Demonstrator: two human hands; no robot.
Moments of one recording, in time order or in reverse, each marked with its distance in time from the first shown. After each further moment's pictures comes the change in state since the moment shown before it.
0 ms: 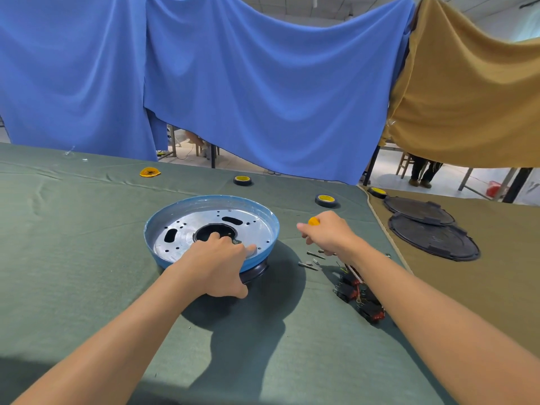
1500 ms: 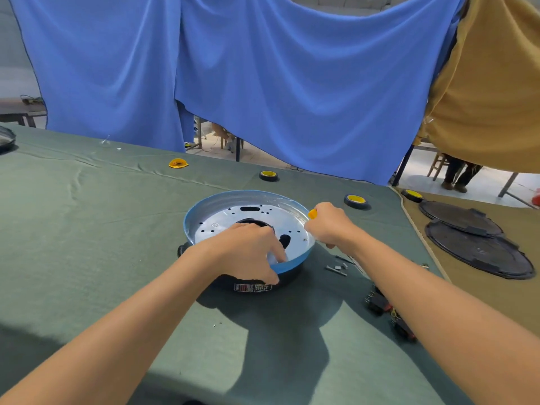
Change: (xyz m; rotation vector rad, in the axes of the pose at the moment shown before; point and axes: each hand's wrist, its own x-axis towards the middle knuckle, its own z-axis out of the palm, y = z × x) left_hand 0.005 -0.012 -0.024 -0.298 -0.058 0.100; right_hand 0.020 -0.042 0.036 -0.272 -0.081 -0.068
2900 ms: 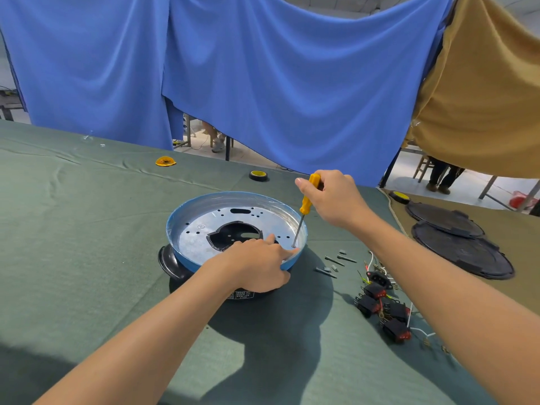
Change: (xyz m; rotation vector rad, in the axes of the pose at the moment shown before) left_hand 0.025 0.026 0.023 0.089 -0.160 -0.078; right_hand -0.016 -0.012 -0.044 0.055 0.357 -0.481
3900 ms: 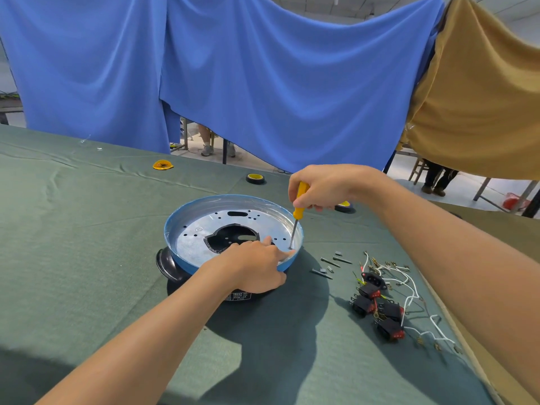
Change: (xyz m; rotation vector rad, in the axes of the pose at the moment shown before) left_hand -0.005 0.004 -0.006 -0.005 -0.023 -0.005; right_hand 0.030 -0.033 -0.038 -0.387 -0.703 0.012
